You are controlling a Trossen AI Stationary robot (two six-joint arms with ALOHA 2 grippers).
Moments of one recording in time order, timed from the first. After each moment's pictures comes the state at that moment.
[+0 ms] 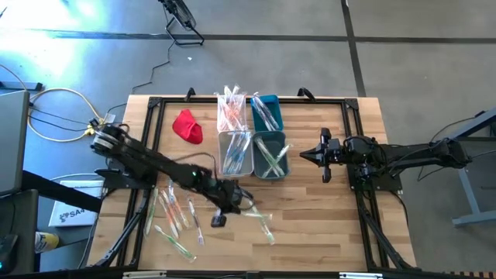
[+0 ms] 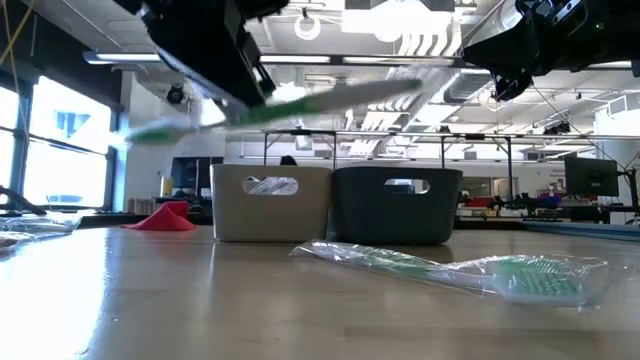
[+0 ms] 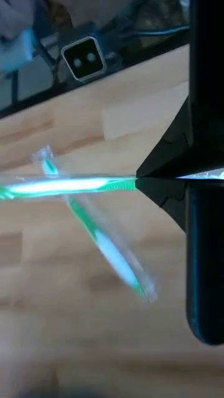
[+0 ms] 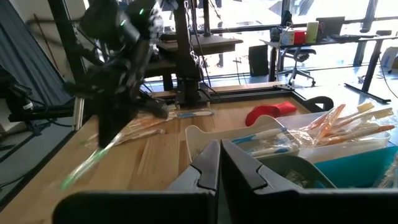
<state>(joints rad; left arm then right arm) -0.31 1.60 1.02 -0.15 0.14 -0.24 -0.01 0.58 0.26 0.27 0.04 0.09</state>
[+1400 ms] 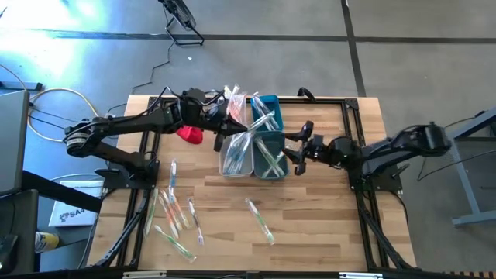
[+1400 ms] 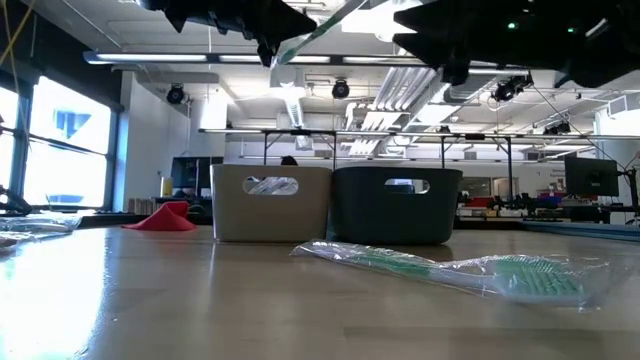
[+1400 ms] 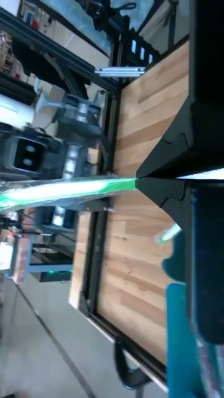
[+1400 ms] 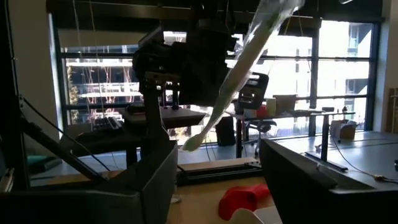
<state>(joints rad) 0.35 1.28 1.02 0.08 0.41 -0.06 -0.01 1.25 0.34 1.20 0.19 -0.02</state>
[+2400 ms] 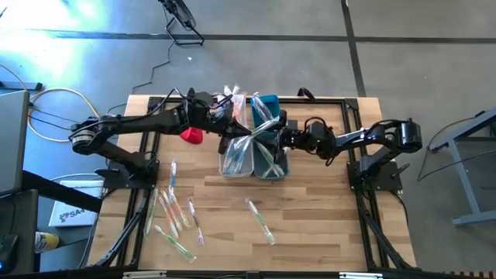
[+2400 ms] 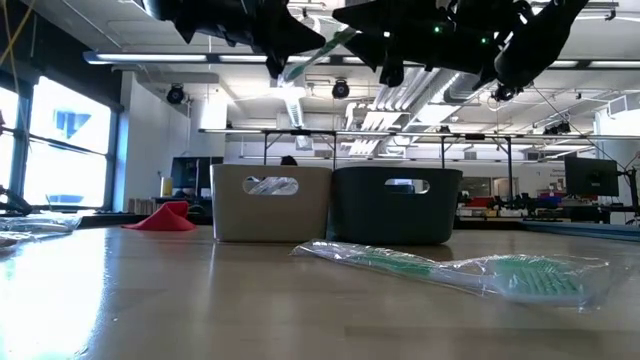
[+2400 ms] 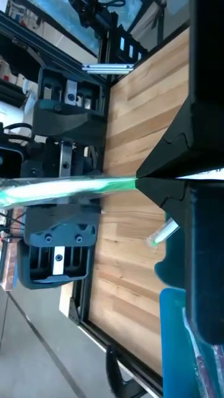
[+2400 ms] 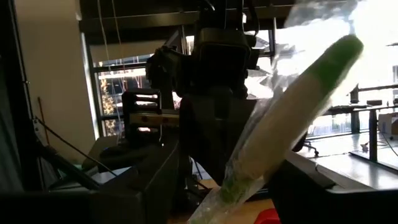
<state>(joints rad) 0.33 1.34 1.02 0.11 0.42 -0.03 -0.17 1.55 0.65 1.20 -0.08 0.13</state>
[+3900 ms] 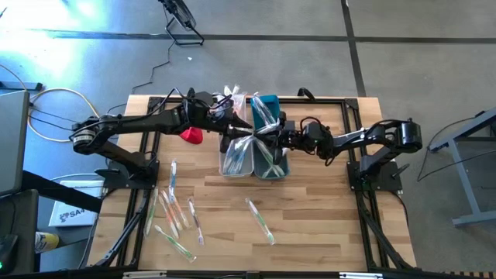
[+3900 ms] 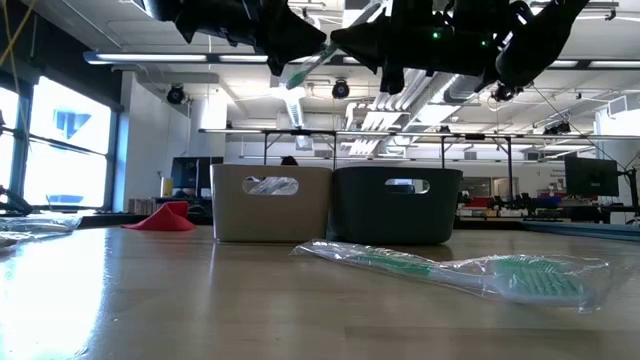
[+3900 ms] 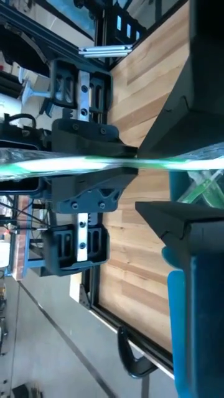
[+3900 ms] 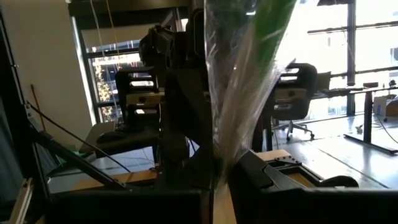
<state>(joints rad) 0.33 1.35 1.02 0.13 0.38 0.03 -0.17 1.55 0.65 1.13 -0.07 0.14</state>
